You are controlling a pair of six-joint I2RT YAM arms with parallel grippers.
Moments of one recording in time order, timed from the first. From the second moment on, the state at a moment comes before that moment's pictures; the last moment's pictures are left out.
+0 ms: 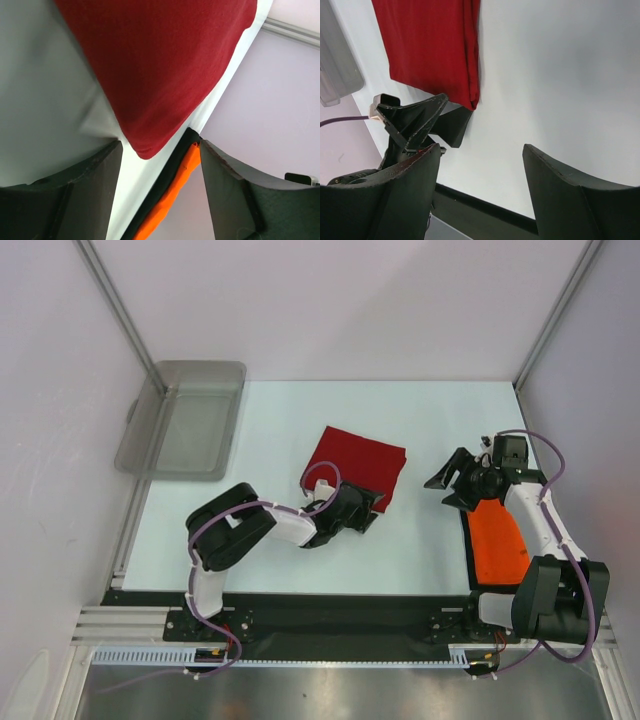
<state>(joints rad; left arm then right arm) -0.95 1.97 0.92 0.44 -0.26 -1.86 -0.11 1.27 0.90 -0.61 -0.53 0.52</state>
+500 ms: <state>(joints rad) -0.95 2.03 0.94 0.47 -0.25 -1.89 -0.12 1.36 0.90 -0.54 -0.57 0.54</state>
